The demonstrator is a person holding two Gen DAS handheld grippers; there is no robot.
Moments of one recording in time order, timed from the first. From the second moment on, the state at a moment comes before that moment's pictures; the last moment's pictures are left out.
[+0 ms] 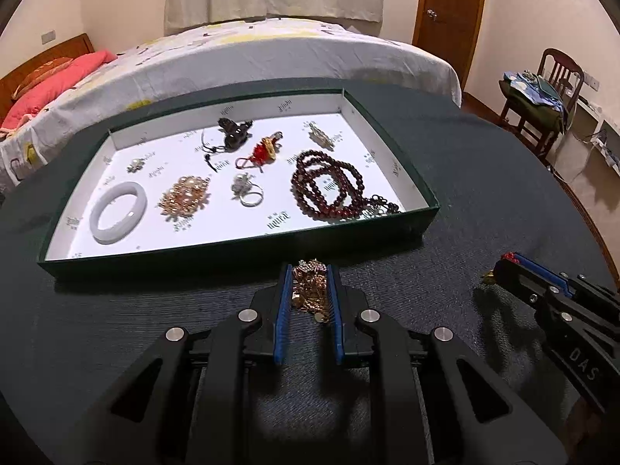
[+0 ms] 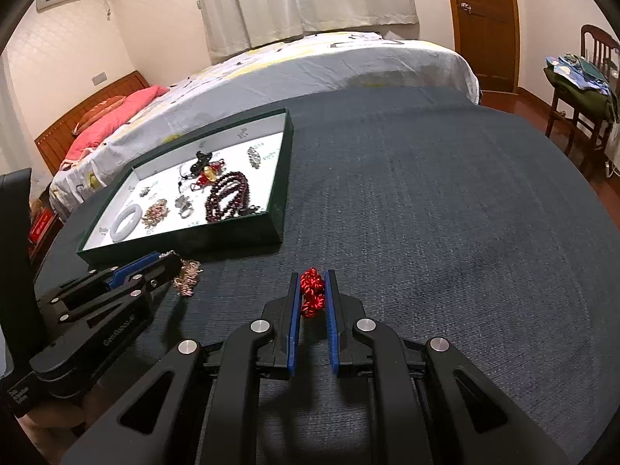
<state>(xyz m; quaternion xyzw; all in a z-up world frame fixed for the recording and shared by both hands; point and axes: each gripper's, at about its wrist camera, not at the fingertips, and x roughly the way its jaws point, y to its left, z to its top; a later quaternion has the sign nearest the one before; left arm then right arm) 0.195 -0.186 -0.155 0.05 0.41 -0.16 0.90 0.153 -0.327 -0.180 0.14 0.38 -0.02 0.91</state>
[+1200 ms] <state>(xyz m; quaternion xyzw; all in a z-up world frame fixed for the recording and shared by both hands) 0.182 -0.086 -0.053 0.01 0.30 -0.12 0.94 0.168 -0.256 -0.084 0.09 0.28 0.05 0.95</state>
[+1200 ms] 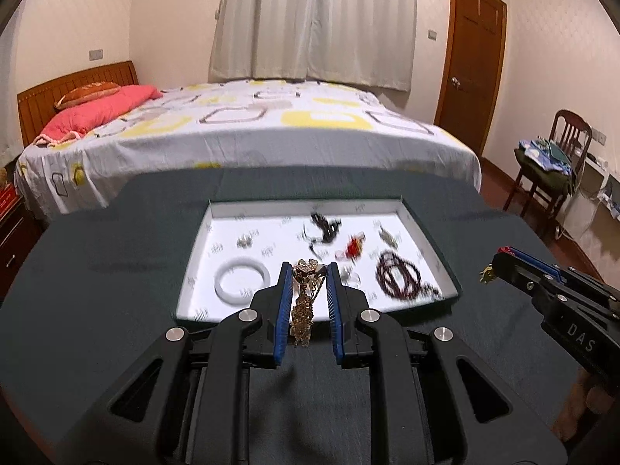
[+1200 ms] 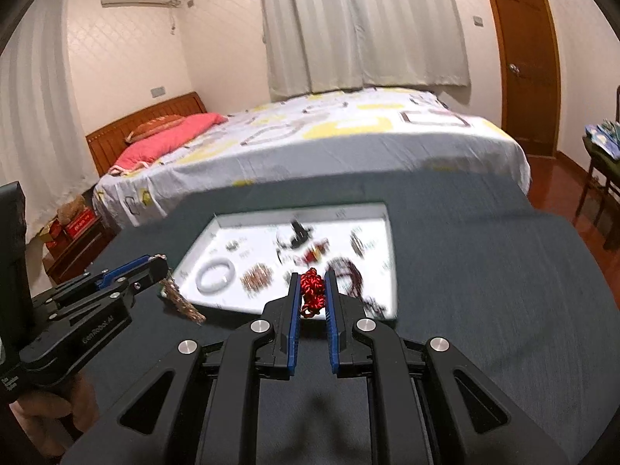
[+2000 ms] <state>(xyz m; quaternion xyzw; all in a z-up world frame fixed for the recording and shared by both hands) 0.327 -0.099 -0.046 0.02 0.27 -0.09 0.96 0.319 -0.245 -0.078 0.08 0.24 0.04 0.97</state>
